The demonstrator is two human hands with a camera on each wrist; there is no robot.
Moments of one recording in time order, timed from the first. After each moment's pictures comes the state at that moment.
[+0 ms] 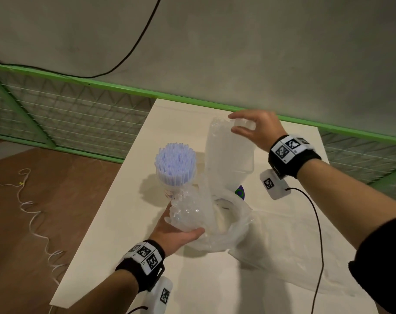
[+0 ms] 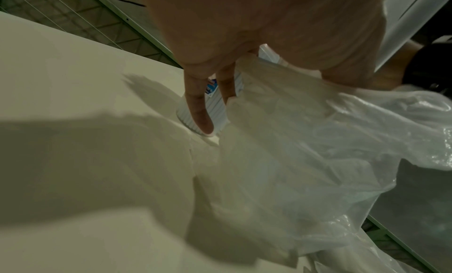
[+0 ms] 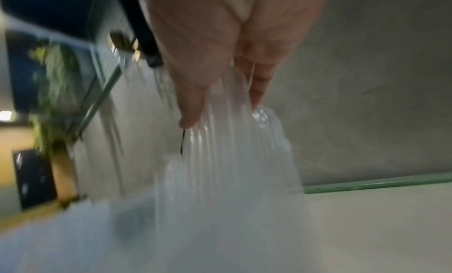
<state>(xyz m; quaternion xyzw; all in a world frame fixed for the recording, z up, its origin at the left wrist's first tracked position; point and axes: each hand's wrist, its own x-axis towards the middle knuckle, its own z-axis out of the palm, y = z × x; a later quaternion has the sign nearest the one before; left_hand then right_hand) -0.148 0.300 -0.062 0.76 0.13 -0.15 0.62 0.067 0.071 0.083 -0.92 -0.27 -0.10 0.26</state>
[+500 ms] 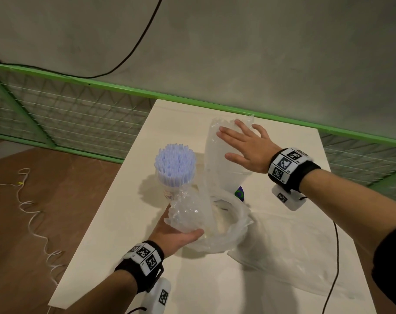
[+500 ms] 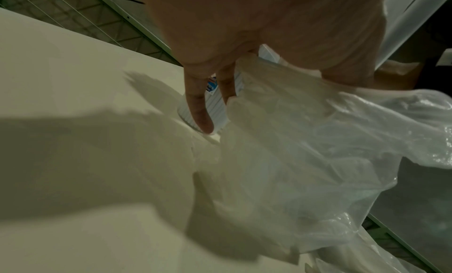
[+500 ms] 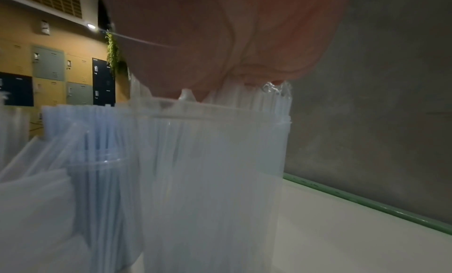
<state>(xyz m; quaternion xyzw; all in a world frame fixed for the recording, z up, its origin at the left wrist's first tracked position) -0.146 0.301 -0.067 0.76 0.13 -0.16 0.61 0.056 0.062 0.045 -0.93 -0.35 0.05 -0.06</state>
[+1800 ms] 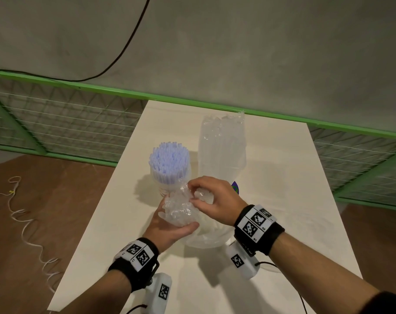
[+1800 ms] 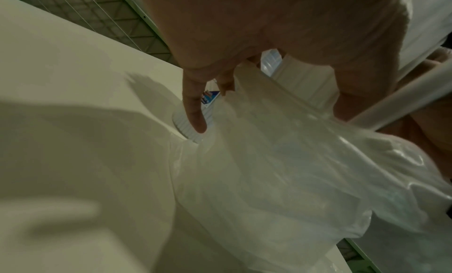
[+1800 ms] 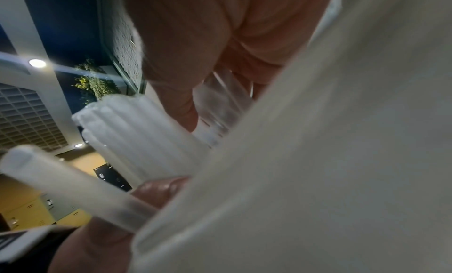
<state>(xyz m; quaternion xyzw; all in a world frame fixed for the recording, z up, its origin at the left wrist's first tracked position) -0.146 0.306 -0.057 0.75 0.07 -0.10 0.65 -0.081 0.128 0.006 -0.84 -0.32 0.02 0.45</state>
